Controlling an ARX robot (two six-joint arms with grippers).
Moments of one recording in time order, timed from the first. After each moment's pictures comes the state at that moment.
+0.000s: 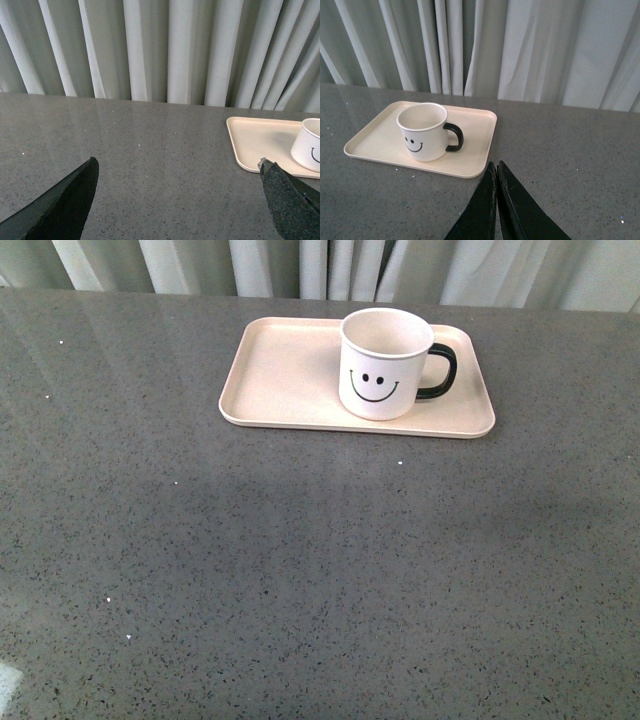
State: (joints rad) left arm 0.00 0.02 0.01 0.00 0.00 0.00; right arm 0.00 0.94 0.05 0.87 0.00 -0.01
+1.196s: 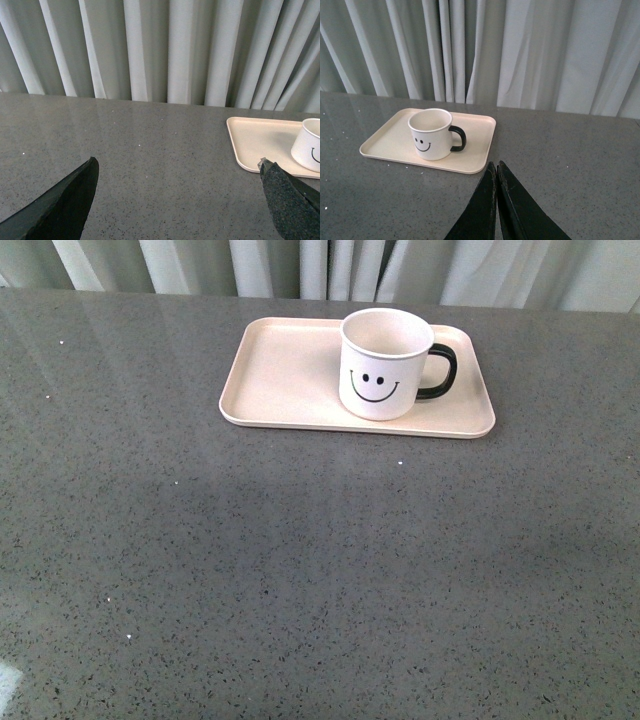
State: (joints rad) left arm 0.00 0.02 0.01 0.00 0.00 0.00; right arm 0.00 0.22 0.02 0.22 0.00 -0.01
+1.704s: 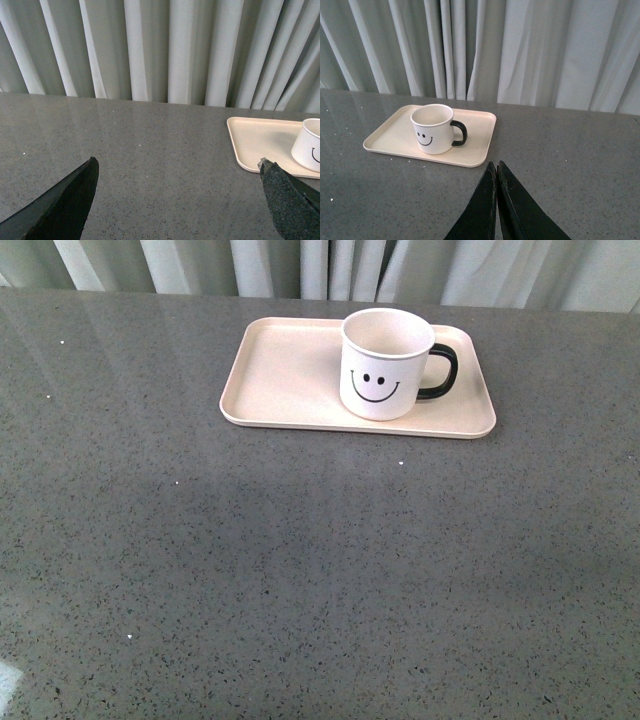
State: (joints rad) left arm 0.00 0.02 0.01 0.00 0.00 0.00; right arm 0.00 0.01 0.02 0.00 0.00 -0.01
